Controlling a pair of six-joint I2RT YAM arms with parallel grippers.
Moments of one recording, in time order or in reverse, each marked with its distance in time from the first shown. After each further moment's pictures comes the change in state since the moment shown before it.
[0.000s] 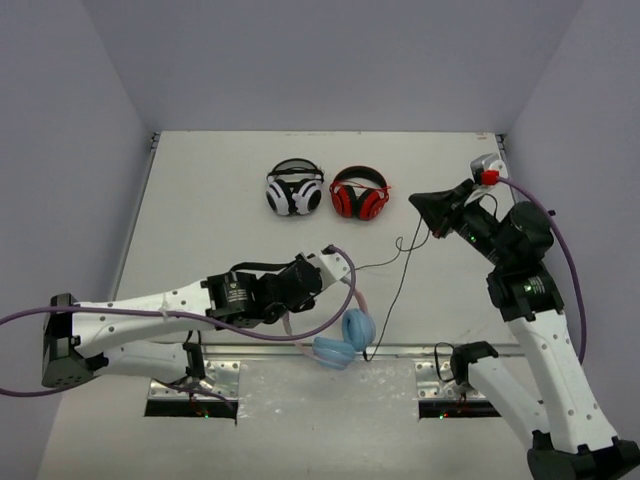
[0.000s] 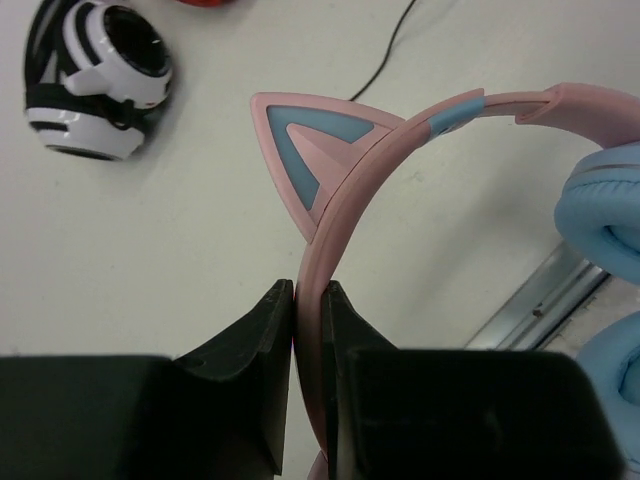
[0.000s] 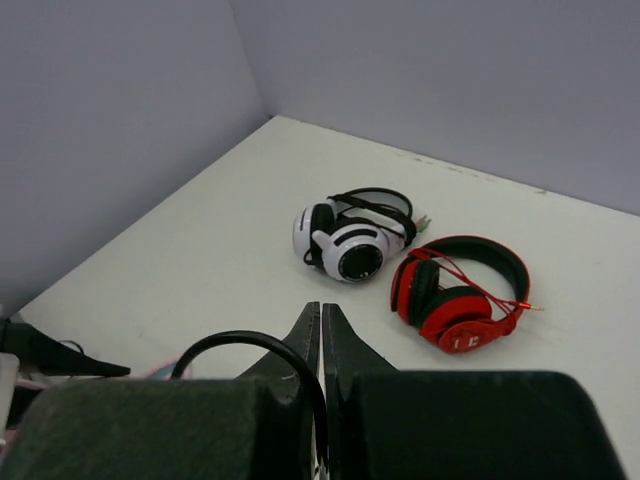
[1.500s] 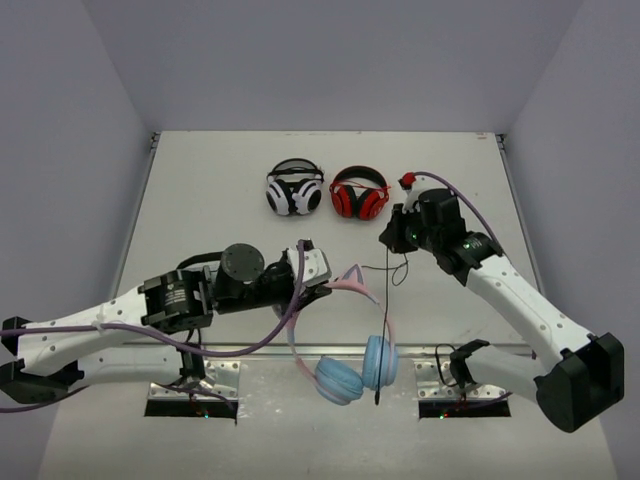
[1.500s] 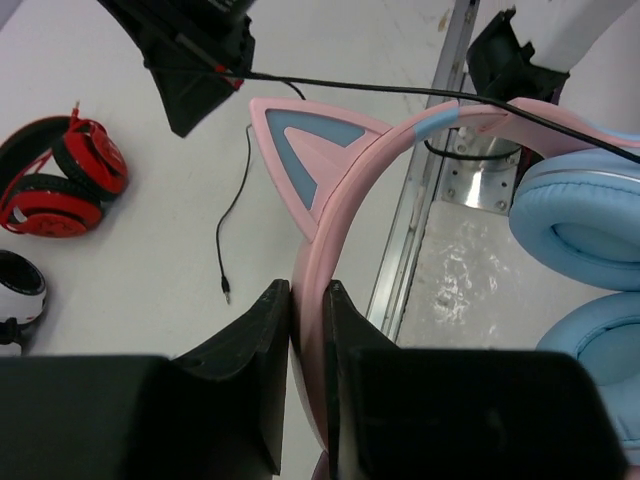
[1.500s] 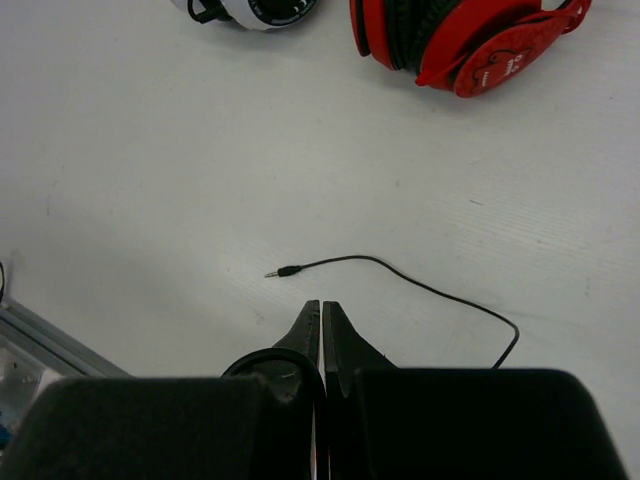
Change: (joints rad) left arm 0.009 -0.189 0.074 0.119 0.563 0.059; right arm 0.249 0.391 0.008 -0.274 0.337 0.115
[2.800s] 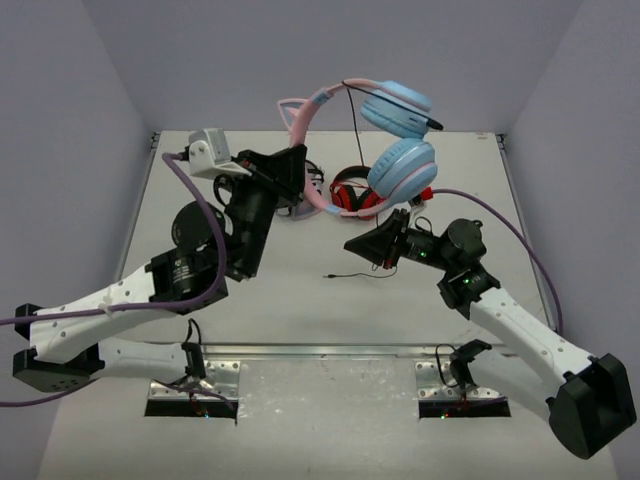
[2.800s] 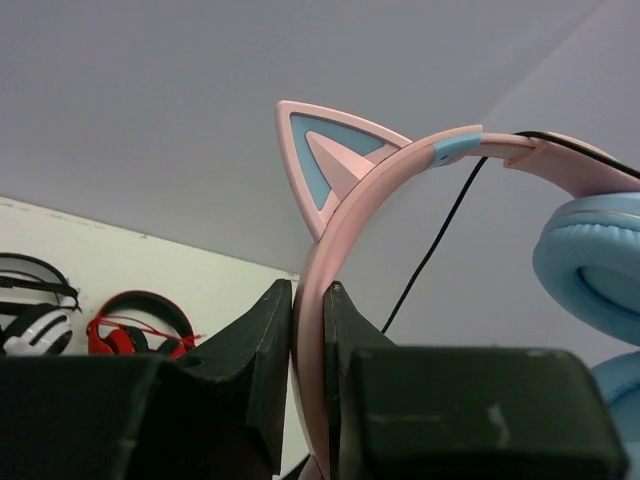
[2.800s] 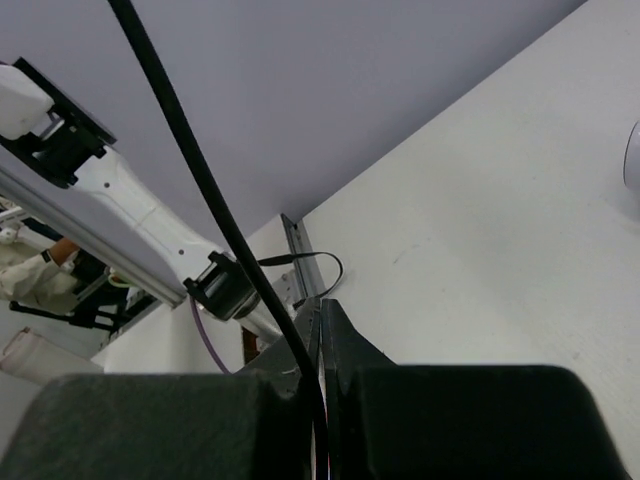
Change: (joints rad) left arm 0.008 0.140 0.280 0.639 -0.955 -0.443; right arm 0.039 -0.161 -0.327 0.932 -0.631 0.375
